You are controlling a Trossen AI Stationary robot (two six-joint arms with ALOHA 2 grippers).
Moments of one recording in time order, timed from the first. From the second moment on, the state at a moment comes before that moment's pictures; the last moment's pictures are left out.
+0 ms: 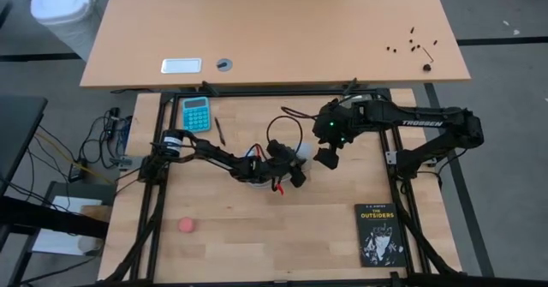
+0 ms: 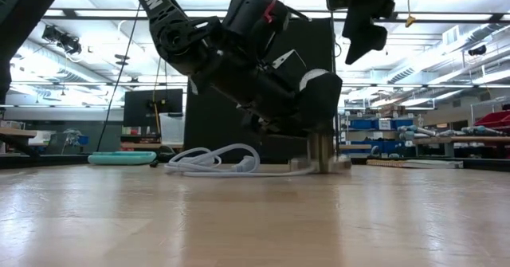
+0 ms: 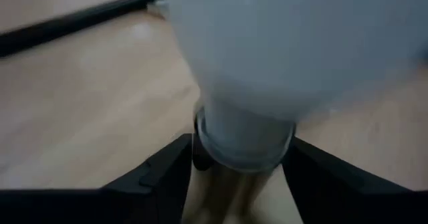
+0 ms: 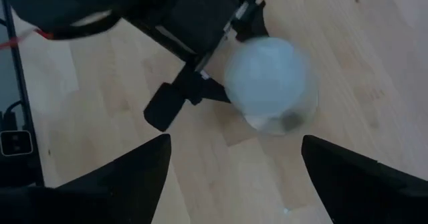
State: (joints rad) left arm -0.07 2.12 1.16 0.54 -0.59 -0.36; right arm -0.15 1.34 1.23 -0.93 -0.16 0.32
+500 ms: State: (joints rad) left arm -0.10 2.12 1.14 0.55 -0.61 -0.35; right arm -0.17 1.34 1.23 -1.01 -0.18 0.29
